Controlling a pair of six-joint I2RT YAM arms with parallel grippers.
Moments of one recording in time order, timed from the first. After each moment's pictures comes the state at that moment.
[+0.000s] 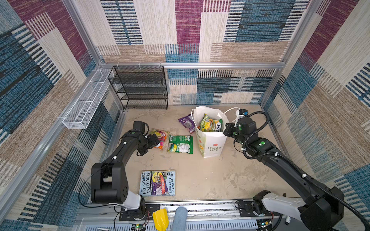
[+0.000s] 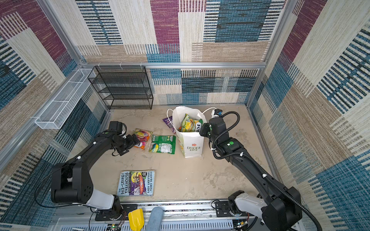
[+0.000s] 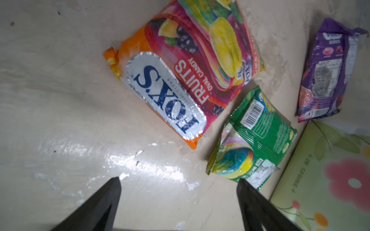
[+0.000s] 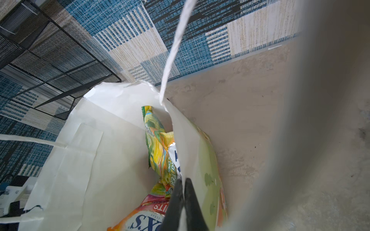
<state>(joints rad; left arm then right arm) 0.01 1.55 1.03 -0.66 0.24 -0.60 0.46 1.15 0.98 -0.30 0.18 0.56</state>
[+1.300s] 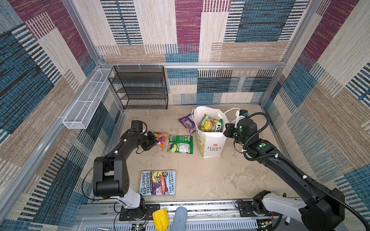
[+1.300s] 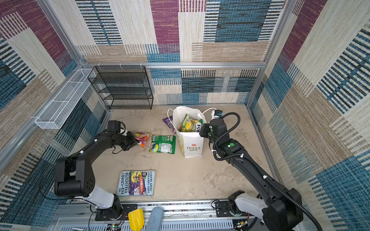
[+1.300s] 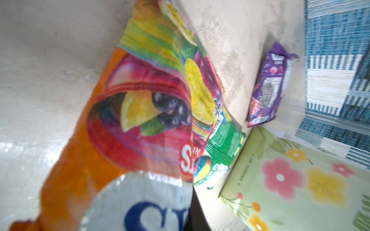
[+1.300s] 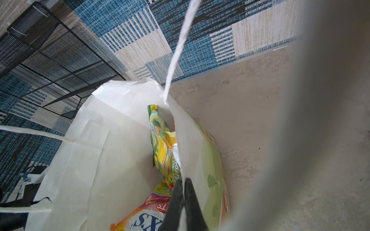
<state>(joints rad) 0.04 1.53 1.02 -0.55 0.45 -0.74 0.46 1.14 0.95 -0.26 0.16 0.56</state>
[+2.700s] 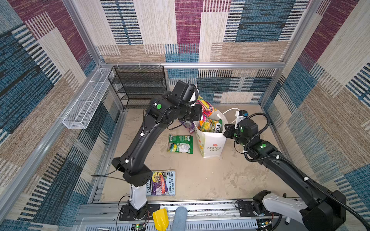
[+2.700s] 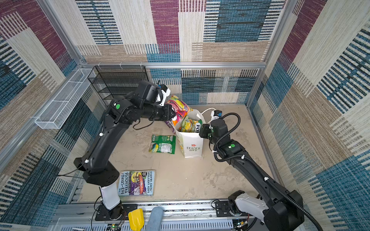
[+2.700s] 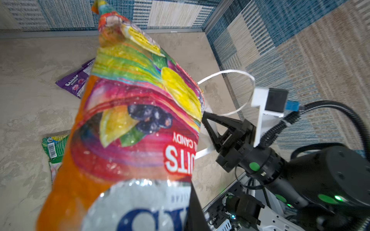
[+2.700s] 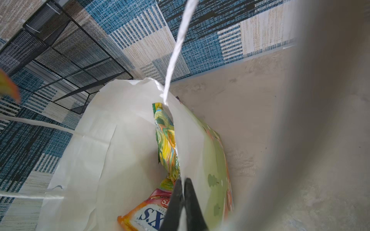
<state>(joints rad) -0.75 1.92 2.58 -1.40 0.08 -0.49 0.46 1.12 0.94 -0.25 0.12 0.55</state>
